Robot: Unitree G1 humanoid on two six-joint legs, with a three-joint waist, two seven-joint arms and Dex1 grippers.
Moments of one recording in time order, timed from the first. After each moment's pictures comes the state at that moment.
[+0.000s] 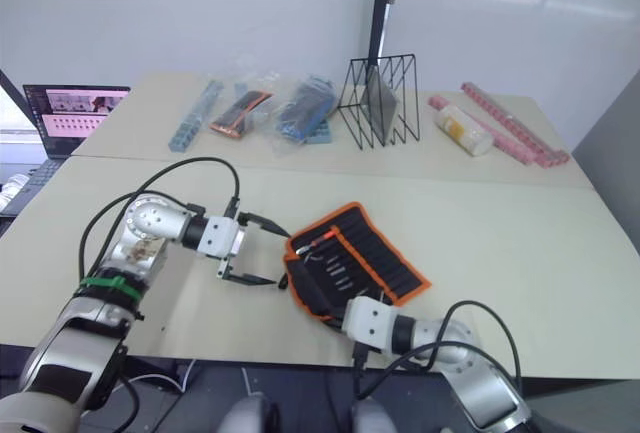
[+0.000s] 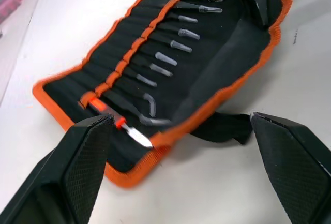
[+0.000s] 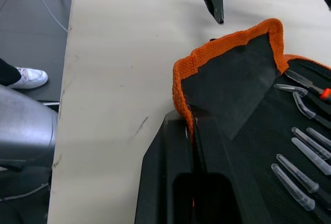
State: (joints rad) left arm -0.82 0.52 -0.24 0.73 -0.13 -0.65 -1.56; right arm 0.01 -0.56 0.32 -0.35 0.06 -0.01 0.81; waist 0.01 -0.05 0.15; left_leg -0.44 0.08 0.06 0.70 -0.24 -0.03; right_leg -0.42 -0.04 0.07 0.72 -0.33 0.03
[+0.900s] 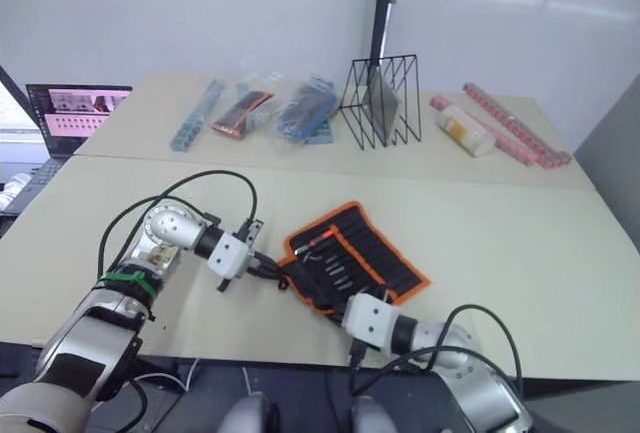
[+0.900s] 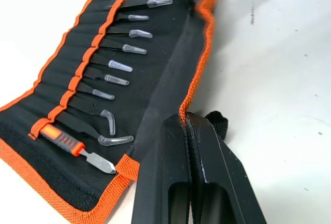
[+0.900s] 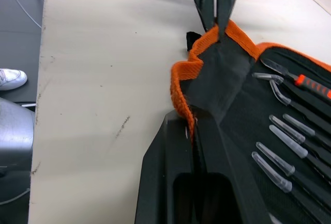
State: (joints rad) left arm -0.78 0.54 -0.31 0.77 -0.12 -0.79 -1.60; right arm 0.01 -0.55 0.31 -0.38 0.03 0.05 0.75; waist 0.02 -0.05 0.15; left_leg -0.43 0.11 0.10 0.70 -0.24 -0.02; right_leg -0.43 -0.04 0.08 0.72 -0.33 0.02
